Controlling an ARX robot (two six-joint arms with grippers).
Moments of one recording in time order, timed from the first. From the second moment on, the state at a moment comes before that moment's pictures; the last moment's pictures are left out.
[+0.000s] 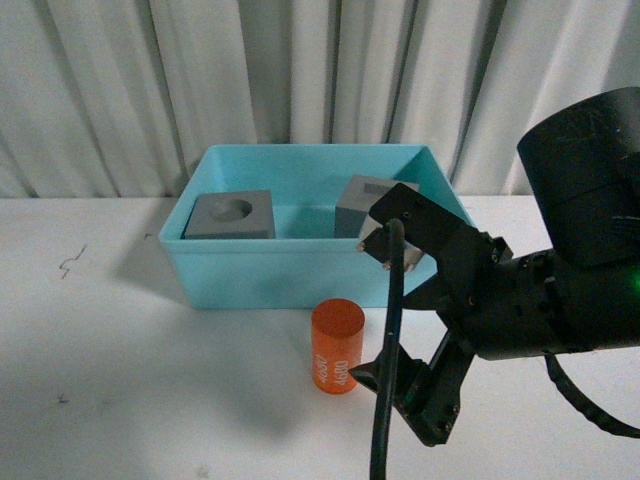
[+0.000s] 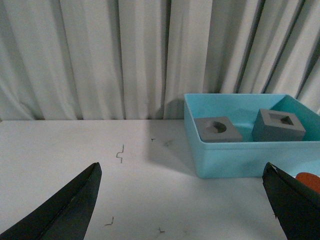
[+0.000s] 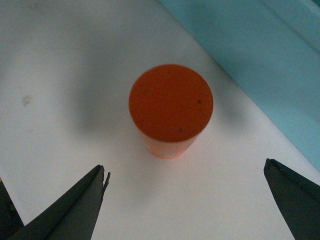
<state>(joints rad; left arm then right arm) 0.00 0.00 0.01 0.00 0.00 -0.01 0.34 1.97 0.94 0.19 -0.45 -0.51</state>
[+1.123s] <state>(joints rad) 0.00 0.00 0.01 0.00 0.00 -0.01 0.42 2.10 1.09 0.18 -0.41 -0.48</state>
